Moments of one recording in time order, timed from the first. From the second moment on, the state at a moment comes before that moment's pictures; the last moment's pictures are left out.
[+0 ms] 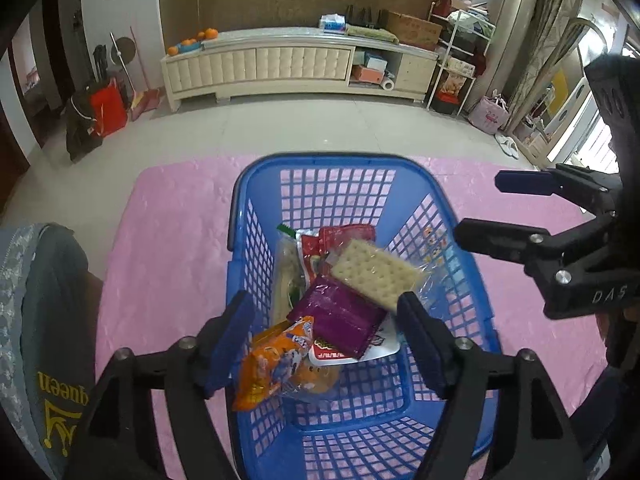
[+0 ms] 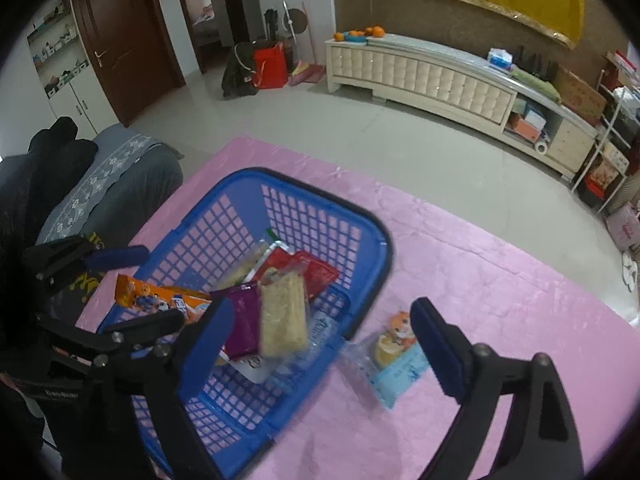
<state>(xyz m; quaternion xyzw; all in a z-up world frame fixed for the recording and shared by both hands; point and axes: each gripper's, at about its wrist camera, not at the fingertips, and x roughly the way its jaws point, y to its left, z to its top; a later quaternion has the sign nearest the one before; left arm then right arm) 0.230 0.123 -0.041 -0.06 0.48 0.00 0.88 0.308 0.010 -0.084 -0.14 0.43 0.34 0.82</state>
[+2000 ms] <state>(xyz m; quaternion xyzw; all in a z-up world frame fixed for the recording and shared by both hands) 0.276 0.103 -0.086 -0.08 0.54 0.04 0.84 0.362 -0.075 -0.180 0.06 0.57 0.28 0.77</state>
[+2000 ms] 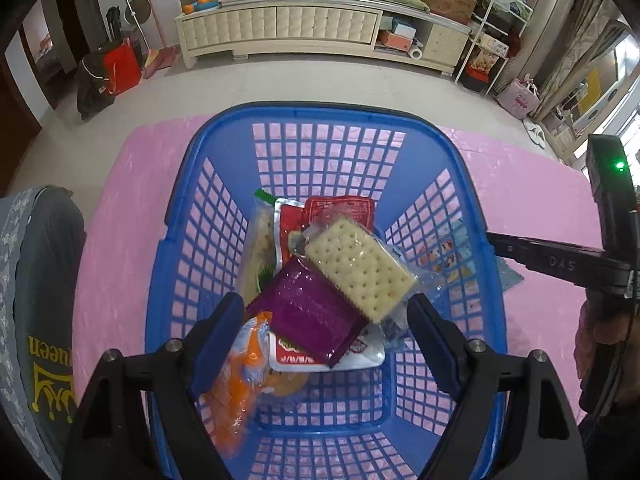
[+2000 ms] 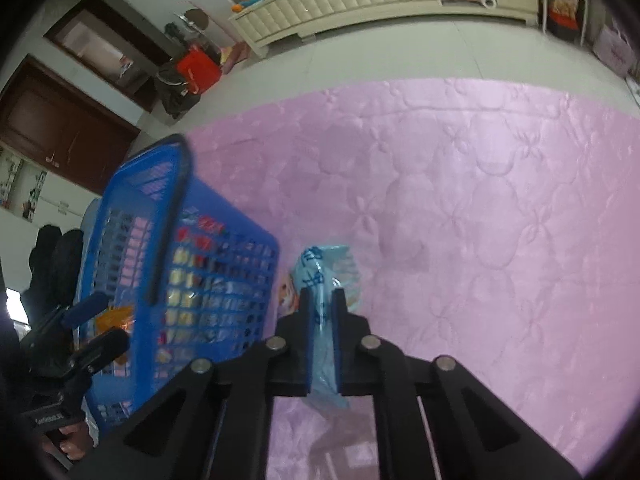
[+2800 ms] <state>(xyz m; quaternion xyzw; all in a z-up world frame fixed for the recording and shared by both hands) 0.206 0.095 -0.005 -0.08 0.47 0.03 0.88 0.288 -0.055 -0.046 0.03 0.47 0.34 0.81</state>
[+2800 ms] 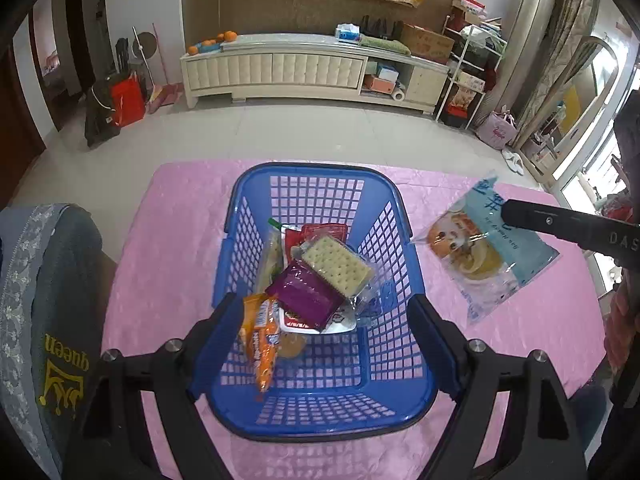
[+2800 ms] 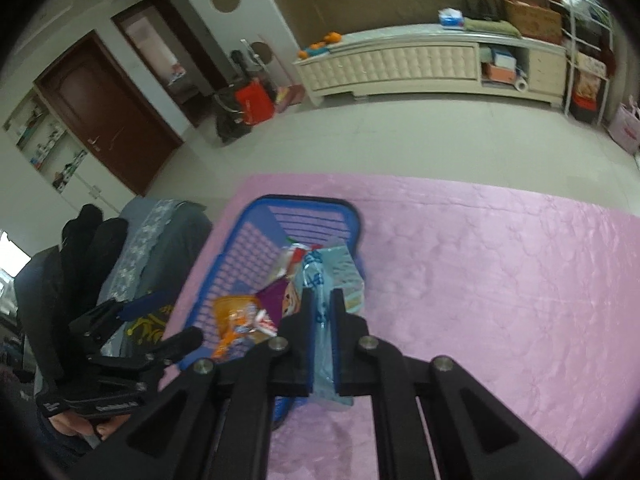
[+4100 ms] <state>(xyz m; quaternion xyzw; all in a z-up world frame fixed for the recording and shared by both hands) 0.156 0.128 -0.062 -0.10 0.48 0.03 0.87 0.228 0.021 -0.112 -0.11 0.47 0.39 0.79</state>
